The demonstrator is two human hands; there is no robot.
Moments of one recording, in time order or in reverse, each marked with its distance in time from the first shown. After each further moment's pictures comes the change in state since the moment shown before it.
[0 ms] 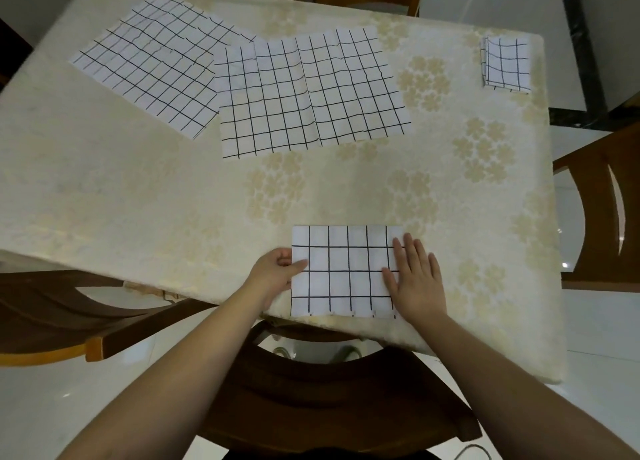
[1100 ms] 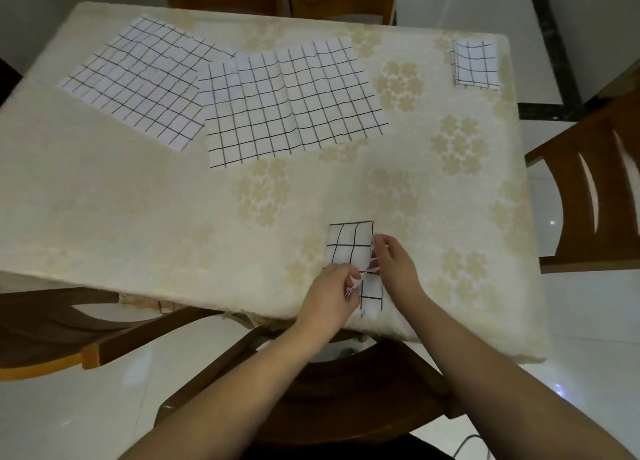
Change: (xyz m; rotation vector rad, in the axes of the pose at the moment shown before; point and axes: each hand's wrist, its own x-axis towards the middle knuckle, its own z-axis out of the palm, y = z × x) left_hand -0.083 0.009 0.104 0.687 -0.023 0.661; right_hand -0.002 -0.036 -0.050 1.106 0.004 0.337
